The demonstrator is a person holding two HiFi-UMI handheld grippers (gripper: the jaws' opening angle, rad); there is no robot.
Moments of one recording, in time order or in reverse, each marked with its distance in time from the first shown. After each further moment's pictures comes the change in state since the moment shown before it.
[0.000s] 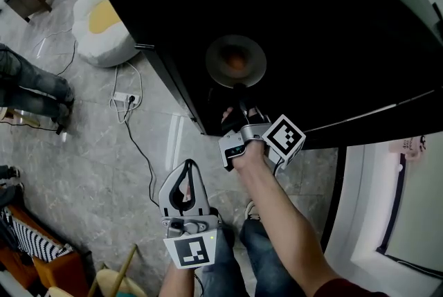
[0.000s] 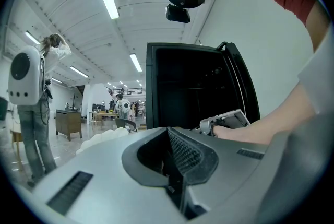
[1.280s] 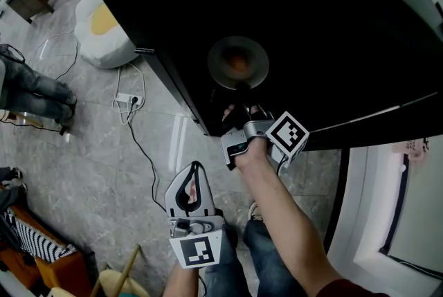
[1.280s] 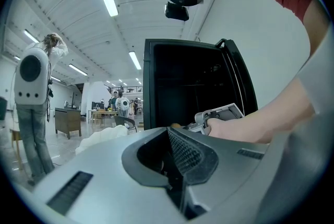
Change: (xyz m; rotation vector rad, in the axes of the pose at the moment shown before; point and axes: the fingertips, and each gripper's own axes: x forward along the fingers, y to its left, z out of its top) left arm -0.003 -0.008 -0.010 -0.010 0.026 -0.007; right arm 0.001 0.005 0.002 0.054 -0.009 -0.006
